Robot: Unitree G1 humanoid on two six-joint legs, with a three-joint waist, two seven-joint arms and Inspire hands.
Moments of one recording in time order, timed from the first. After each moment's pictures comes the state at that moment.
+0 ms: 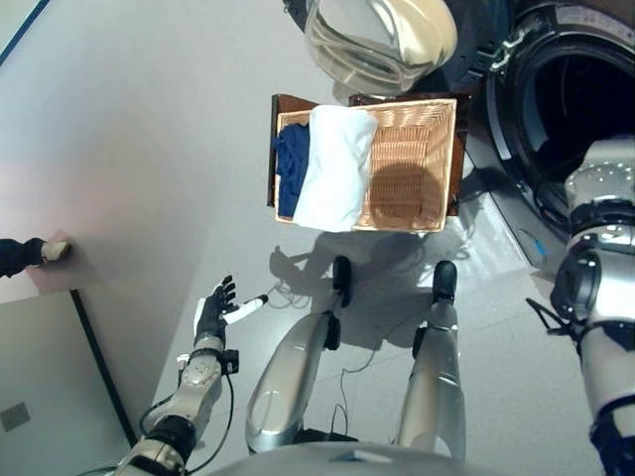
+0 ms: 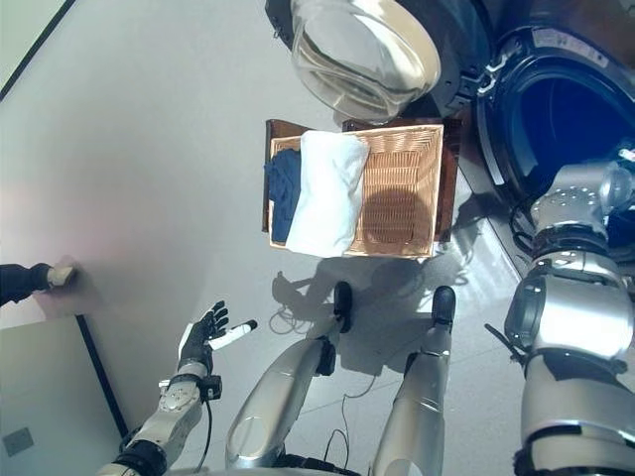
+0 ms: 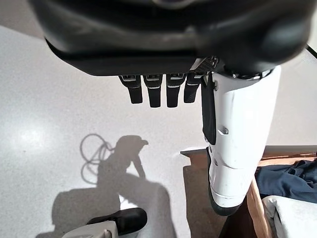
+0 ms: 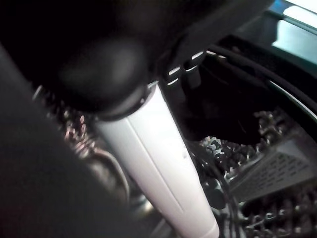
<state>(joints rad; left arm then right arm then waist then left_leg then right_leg) -0.07 0.26 -0.30 0.74 -0.37 -0.23 0.29 -1.16 -0.69 -0.19 1.19 1.08 -0.37 -0.68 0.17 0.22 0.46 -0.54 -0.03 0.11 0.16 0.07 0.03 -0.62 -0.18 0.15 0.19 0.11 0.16</state>
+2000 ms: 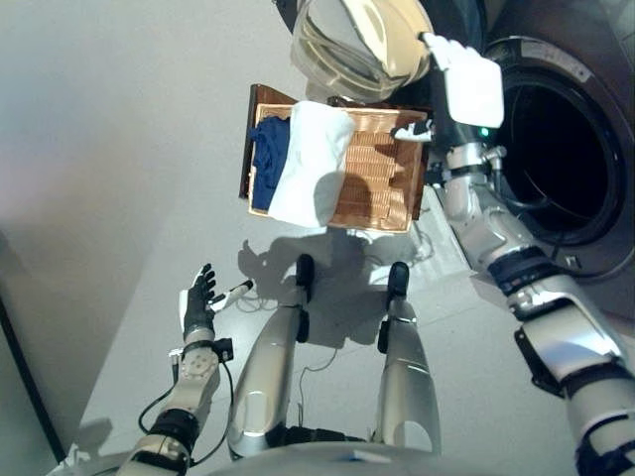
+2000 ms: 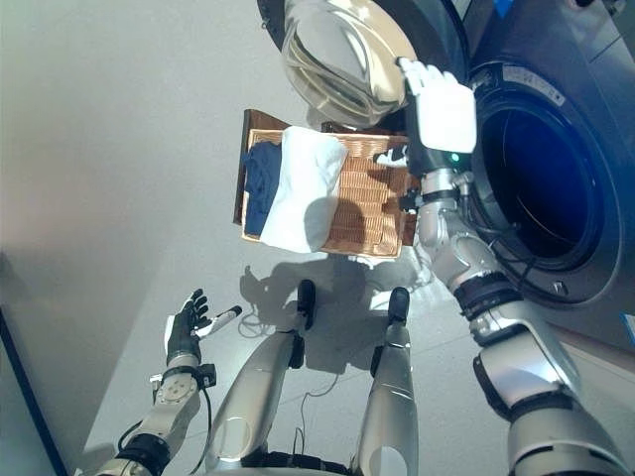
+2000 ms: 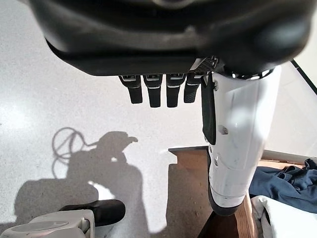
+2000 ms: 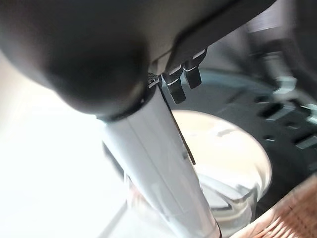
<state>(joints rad) -0.09 0.23 -0.16 0.75 -0.27 -0.29 0.35 -0.96 -0.70 0.61 0.62 -0.69 0.02 -0.53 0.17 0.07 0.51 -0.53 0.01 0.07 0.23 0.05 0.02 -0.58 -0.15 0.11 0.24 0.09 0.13</state>
